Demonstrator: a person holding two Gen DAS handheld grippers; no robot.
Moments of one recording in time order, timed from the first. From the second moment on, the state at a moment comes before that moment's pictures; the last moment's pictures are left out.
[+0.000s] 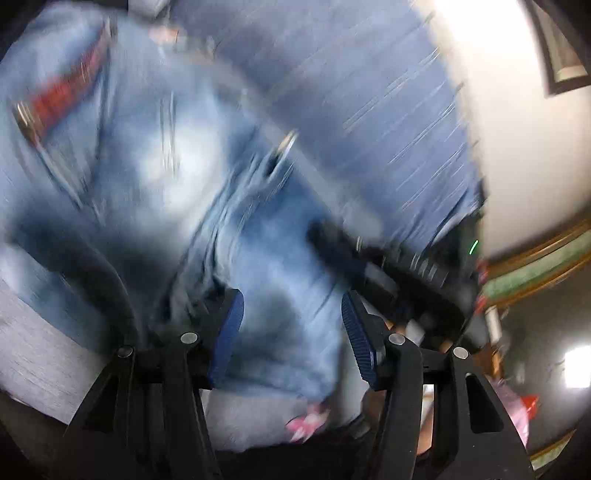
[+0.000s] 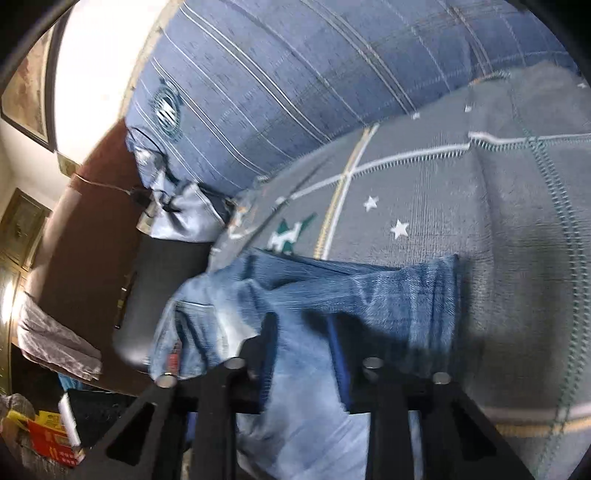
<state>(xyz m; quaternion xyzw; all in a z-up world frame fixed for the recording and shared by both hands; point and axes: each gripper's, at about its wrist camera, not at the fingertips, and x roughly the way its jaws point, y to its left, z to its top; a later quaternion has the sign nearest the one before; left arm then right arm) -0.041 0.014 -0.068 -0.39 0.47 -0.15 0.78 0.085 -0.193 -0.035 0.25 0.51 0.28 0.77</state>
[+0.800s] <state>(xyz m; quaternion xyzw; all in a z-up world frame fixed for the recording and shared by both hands) -0.119 0.180 -0.051 -0.59 0.29 -0.01 0.75 0.023 -0.117 0.040 0.21 0.46 0.41 0.76</state>
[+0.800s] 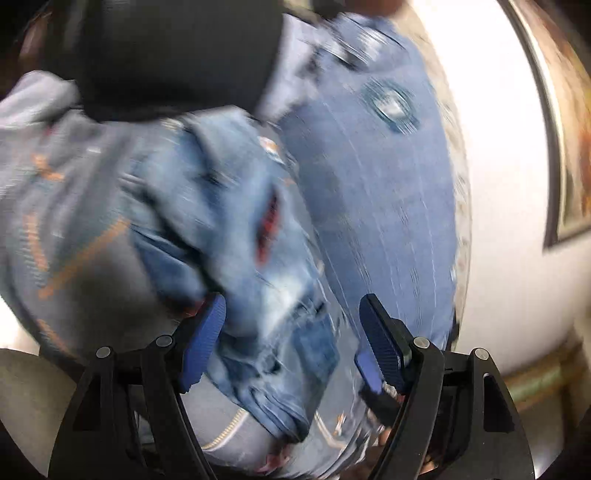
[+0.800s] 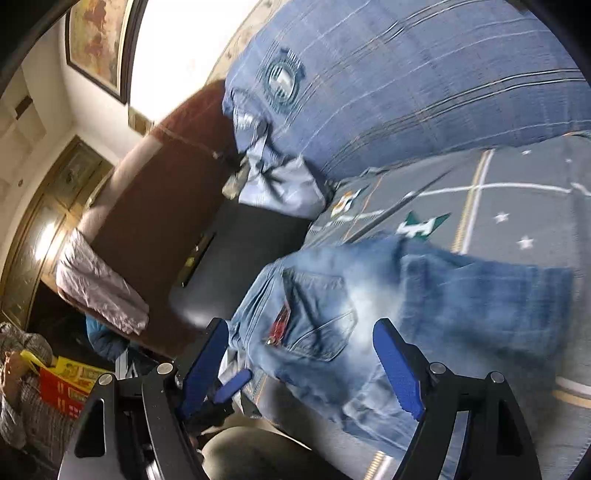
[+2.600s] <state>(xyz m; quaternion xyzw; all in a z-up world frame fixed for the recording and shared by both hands) -0.069 -0.053 -0.008 0.03 0.31 -0.08 0.95 0.079 -0.083 0.082 0.02 0.53 0.46 0.71</state>
